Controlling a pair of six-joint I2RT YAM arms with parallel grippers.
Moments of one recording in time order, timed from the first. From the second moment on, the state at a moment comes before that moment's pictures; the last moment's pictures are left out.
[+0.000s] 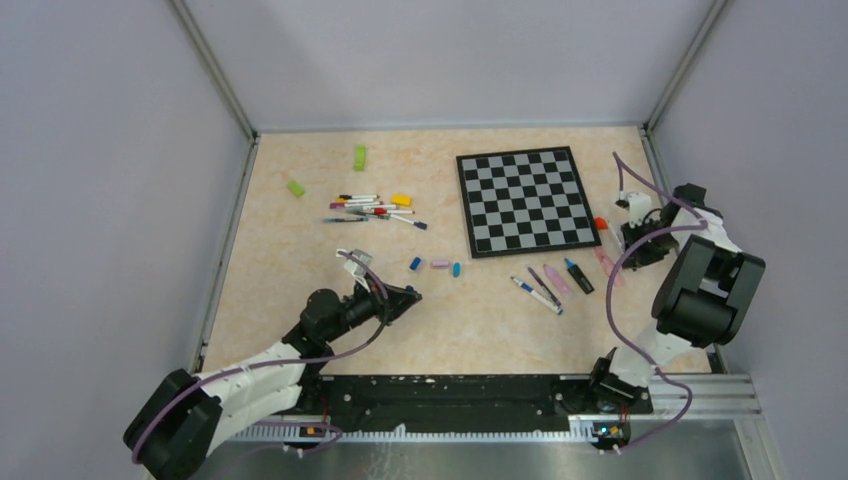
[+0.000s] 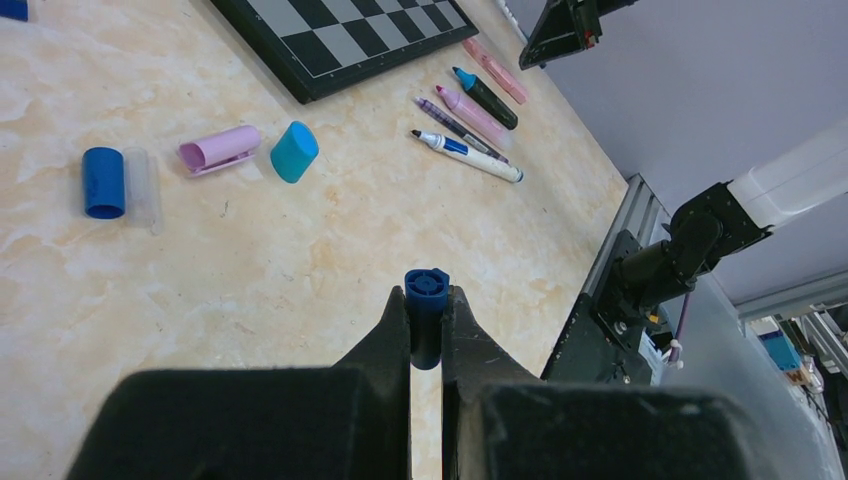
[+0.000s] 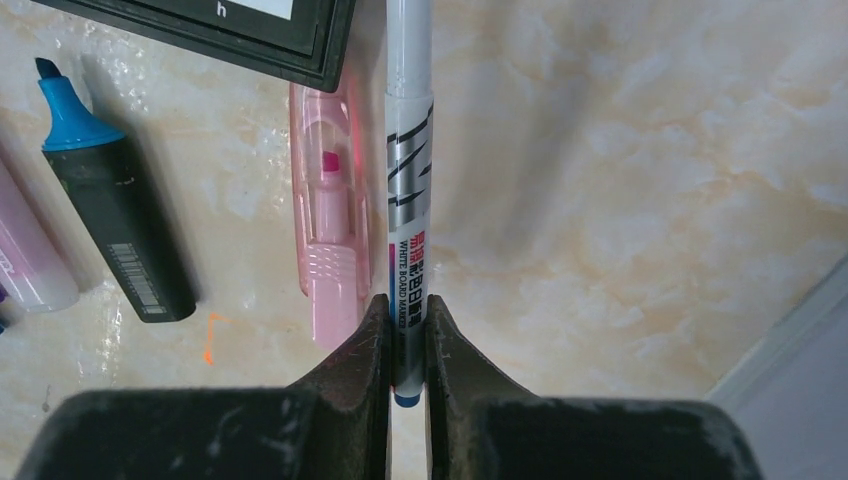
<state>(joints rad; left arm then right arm) -0.65 0.86 0.04 0.76 0.32 -0.66 -0.46 1.64 1.06 -0.72 -0.33 -0.79</state>
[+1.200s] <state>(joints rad) -0.65 0.85 0.04 0.76 0.31 -0.65 -0.47 1.74 1.09 -0.81 -0.34 -0.80</state>
